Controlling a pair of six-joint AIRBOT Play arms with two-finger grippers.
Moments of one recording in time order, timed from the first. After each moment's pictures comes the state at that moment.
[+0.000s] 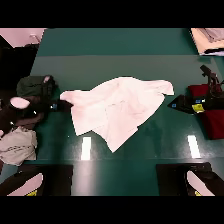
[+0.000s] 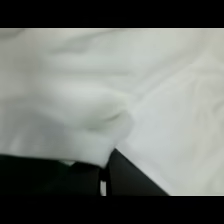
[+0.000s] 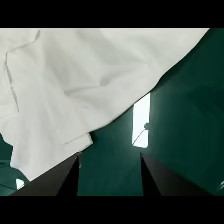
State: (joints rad) left arm 0.03 -1.10 0.72 0.68 -0.78 -0.78; right arm -0.13 -0.88 0.91 -1.04 1.35 1.53
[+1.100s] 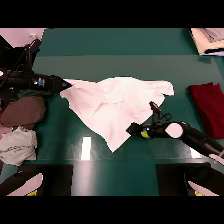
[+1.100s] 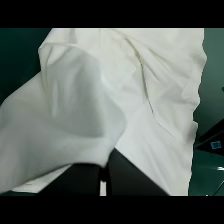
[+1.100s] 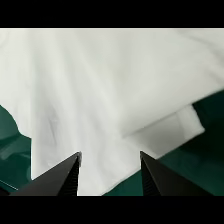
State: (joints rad) left arm 0.03 -1.10 1.10 0.71 -1.15 -0.95; right arm 0.61 -1.04 0.52 -0.87 0.59 1.94
